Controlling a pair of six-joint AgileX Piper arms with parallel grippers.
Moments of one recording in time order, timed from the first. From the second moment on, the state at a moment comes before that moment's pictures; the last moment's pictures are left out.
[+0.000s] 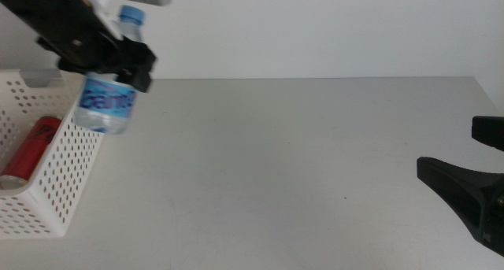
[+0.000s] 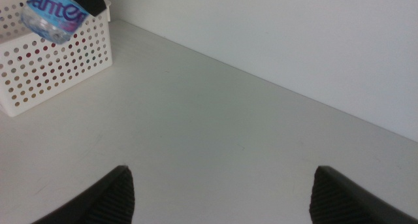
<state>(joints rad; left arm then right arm) -0.22 1.61 -1.52 -0.07 1.02 0.15 0.53 0.64 -0.60 0.14 0.32 -0.20</state>
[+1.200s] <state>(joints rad) 0.23 1.97 -1.69 -0.04 1.19 0.27 0.53 0.64 -0.60 0.14 0.32 -0.20</state>
